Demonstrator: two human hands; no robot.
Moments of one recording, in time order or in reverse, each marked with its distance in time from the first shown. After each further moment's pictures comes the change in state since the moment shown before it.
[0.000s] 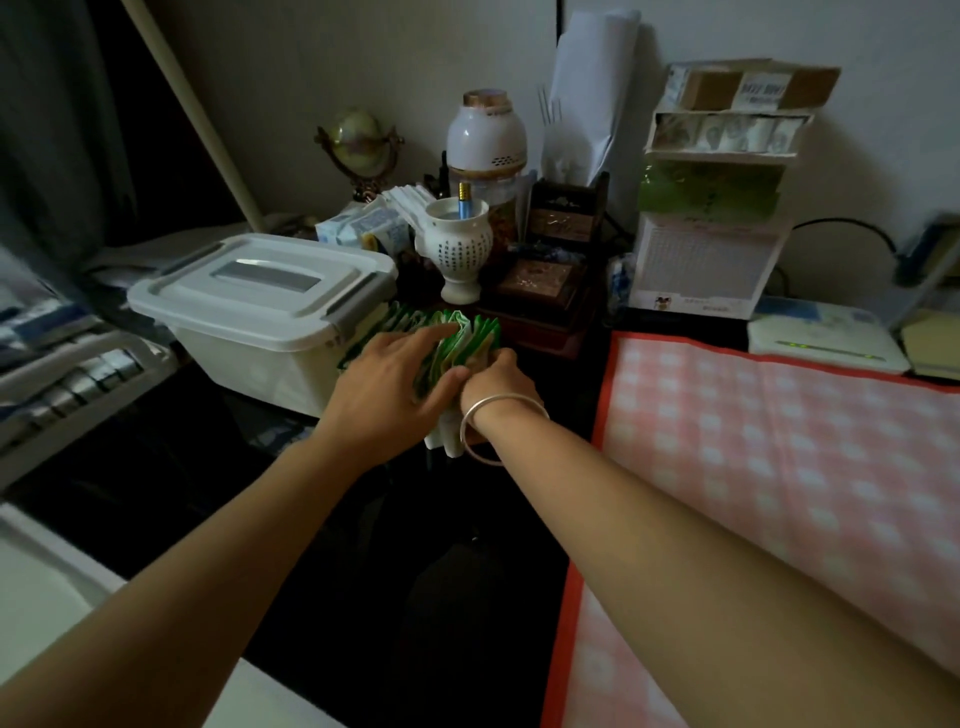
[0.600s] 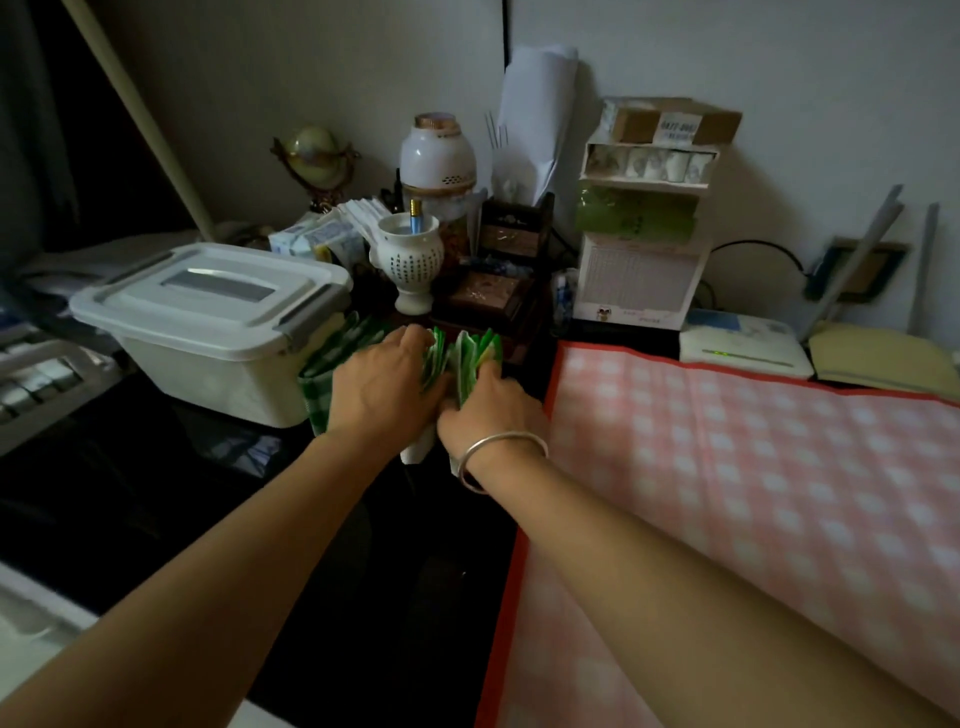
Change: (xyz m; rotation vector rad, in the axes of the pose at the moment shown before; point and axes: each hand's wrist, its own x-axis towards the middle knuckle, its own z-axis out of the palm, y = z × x) left_hand 0.021 0.050 0.014 0.232 0.047 -0.089; right_hand -0.042 0.027 -0.039 -0.469 0.226 -0.258
